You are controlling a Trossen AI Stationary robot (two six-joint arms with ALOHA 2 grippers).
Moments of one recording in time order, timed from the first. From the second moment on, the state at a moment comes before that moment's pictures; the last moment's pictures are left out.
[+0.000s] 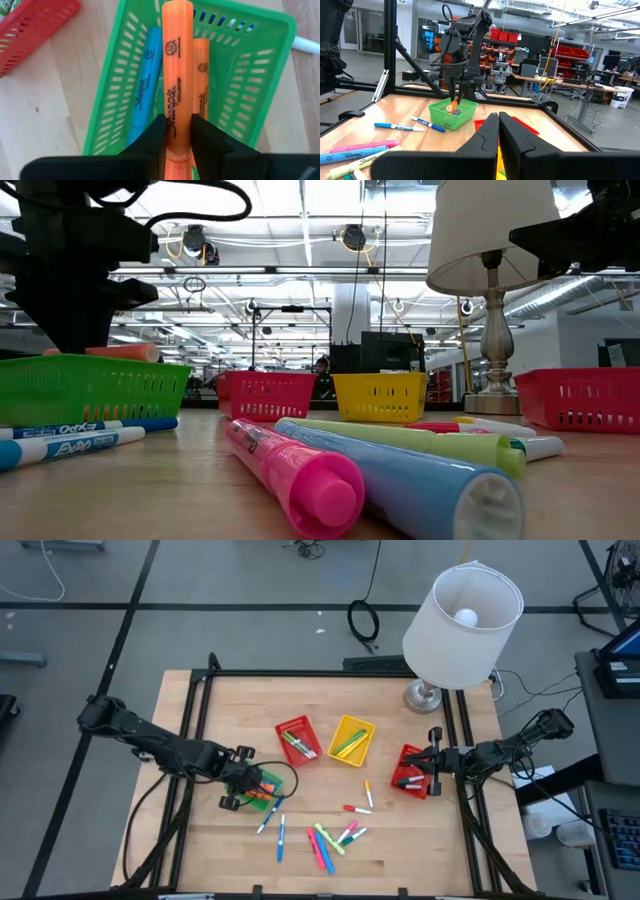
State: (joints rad) left arm -0.31 1.24 0.72 -0.76 -0.08 -0.05; right arm 0.45 0.20 0.02 0.32 0.52 -0.19
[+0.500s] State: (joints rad) left arm -0.30 1.24 0.72 -0.75 -0.08 -0.16; right arm 0.45 0.20 0.02 0.32 0.52 -0.18
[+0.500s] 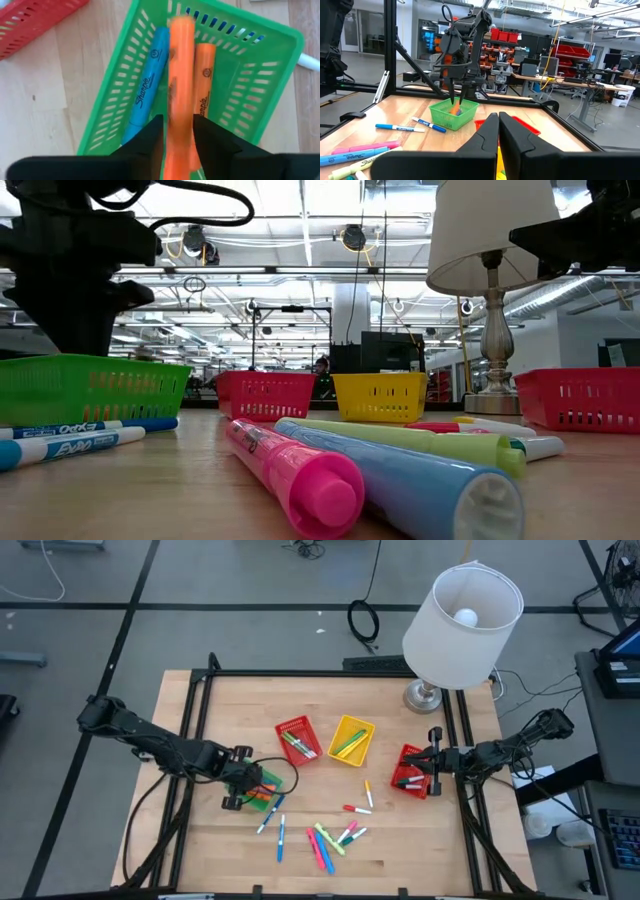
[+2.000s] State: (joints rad) left arm -0.29 0.36 0.14 0.19 -0.26 0.07; right arm 0.45 0.28 0.02 0.41 0.52 -0.11
